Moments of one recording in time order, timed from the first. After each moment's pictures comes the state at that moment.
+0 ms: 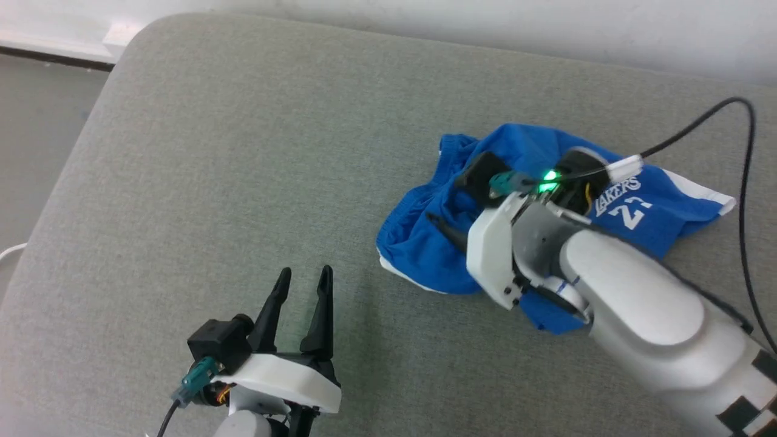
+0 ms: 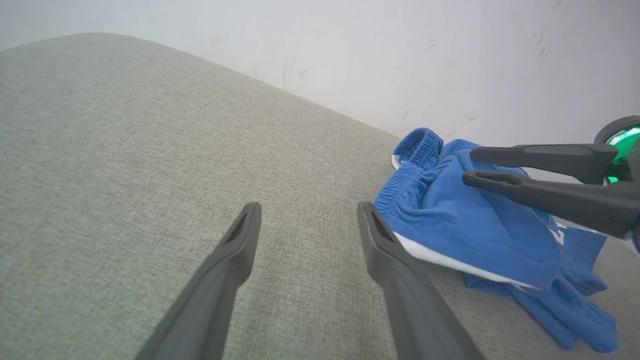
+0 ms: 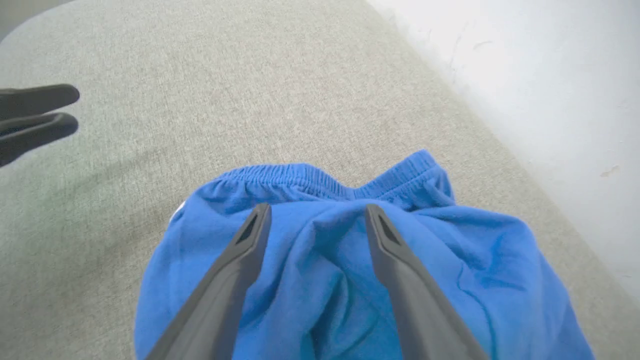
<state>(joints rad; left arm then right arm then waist) -0.09 0.05 -0.23 0.19 -0.44 -0.03 -0.26 -0.78 -0.28 0.84 0.40 0.44 0.13 0.31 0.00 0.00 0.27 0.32</state>
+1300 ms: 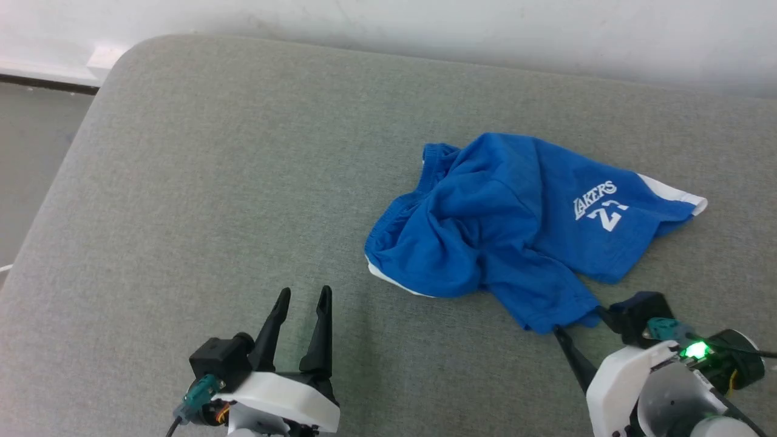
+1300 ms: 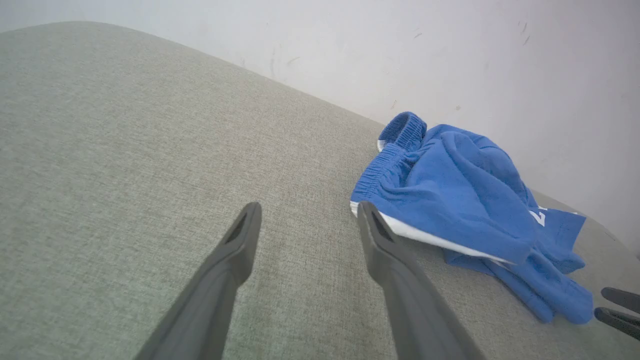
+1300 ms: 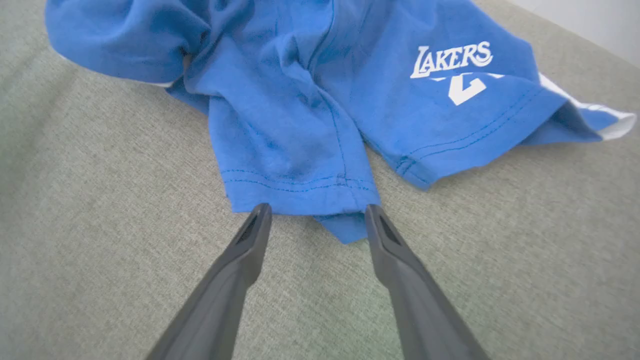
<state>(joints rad) -0.04 0.05 -0.22 0.19 -0.43 -0.04 -0.26 0.05 -0.23 0.17 -0.19 0.13 0.13 0.50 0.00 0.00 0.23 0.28</state>
